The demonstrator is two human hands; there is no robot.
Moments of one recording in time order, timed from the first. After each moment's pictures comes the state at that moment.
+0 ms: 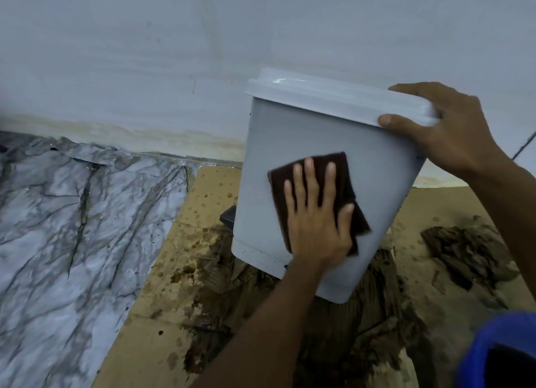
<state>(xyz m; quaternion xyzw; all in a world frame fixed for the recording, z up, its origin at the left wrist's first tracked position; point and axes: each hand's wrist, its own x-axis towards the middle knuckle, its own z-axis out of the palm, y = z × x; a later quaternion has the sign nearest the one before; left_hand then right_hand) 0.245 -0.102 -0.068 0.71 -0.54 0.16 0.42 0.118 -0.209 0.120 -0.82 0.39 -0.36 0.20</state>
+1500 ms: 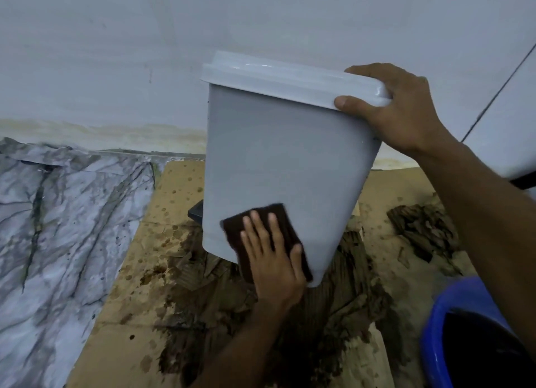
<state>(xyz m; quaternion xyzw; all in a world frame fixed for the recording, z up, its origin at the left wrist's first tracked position) 0.223 -0.042 -0.156 0.76 -0.51 0.10 0.40 0.118 -0.214 0.116 -0.81 0.40 -0.37 0.21</state>
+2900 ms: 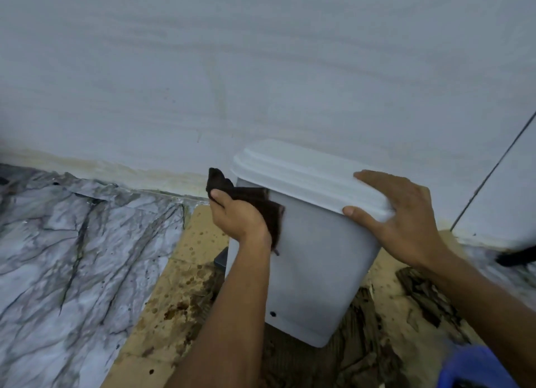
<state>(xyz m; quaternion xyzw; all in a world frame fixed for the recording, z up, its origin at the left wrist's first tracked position) 0.326 -0.087 0.077 0.48 0.08 -0.15 0.86 0.104 -0.146 0.114 -0.85 0.37 -0.36 0.09</state>
